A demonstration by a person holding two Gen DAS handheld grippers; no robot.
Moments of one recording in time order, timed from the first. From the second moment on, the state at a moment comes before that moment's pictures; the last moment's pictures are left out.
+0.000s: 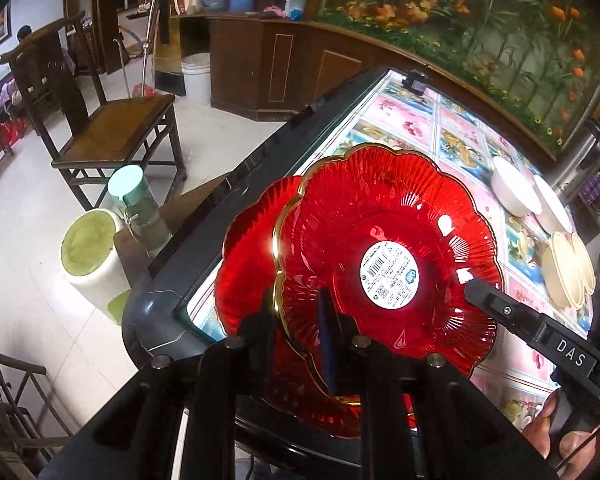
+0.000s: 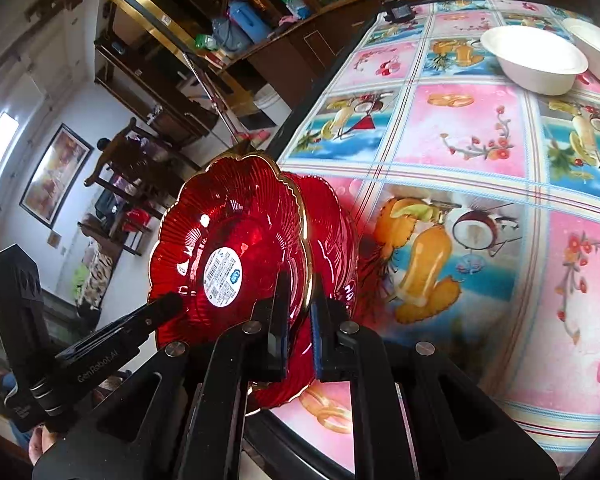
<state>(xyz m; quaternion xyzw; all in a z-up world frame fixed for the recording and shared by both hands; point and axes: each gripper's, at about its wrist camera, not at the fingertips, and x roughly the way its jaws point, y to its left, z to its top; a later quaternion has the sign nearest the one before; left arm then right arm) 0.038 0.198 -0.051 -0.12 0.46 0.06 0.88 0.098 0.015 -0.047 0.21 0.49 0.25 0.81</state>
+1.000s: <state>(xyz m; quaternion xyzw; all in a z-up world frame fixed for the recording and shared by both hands) 0.039 0.195 -0.062 -0.02 0.44 0.13 0.89 0.091 0.058 -0.043 0.04 0.47 0.20 0.86</state>
